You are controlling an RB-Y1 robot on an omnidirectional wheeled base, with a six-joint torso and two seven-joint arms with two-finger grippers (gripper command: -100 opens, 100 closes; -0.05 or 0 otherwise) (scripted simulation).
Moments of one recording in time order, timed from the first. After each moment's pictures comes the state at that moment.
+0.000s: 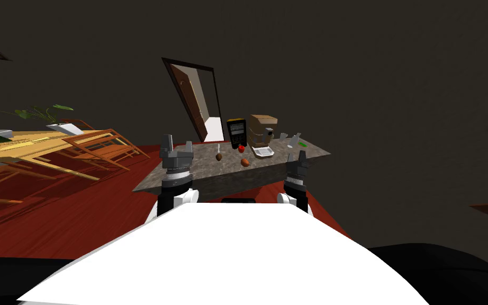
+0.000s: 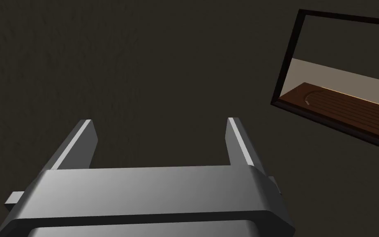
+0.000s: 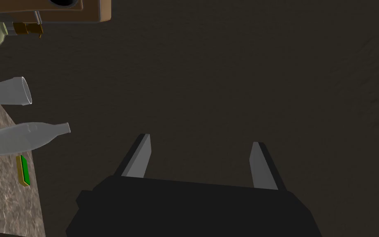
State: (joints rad) left arm 0.53 0.01 0.01 -2.31 -0.03 -0.56 0.10; right arm 0.55 0.04 -0.07 -2.21 -0.02 -0.53 0.02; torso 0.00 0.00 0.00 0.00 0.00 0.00
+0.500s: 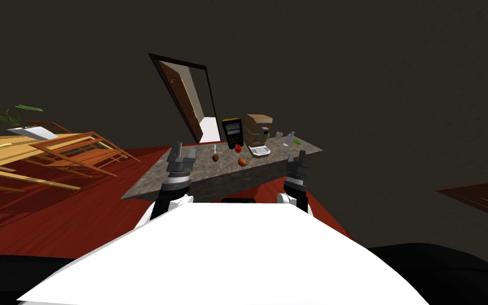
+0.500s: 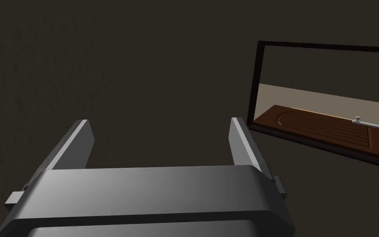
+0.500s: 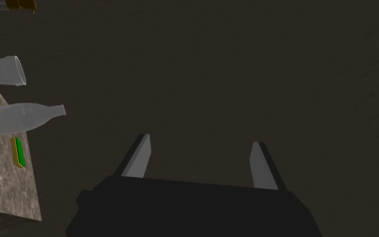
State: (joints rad) left arm 0.59 0.15 0.02 -2.27 0.00 -0.54 0.07; right arm 0.55 0.04 -0.07 -2.21 -0.02 -0.53 0.02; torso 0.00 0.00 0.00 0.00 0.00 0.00
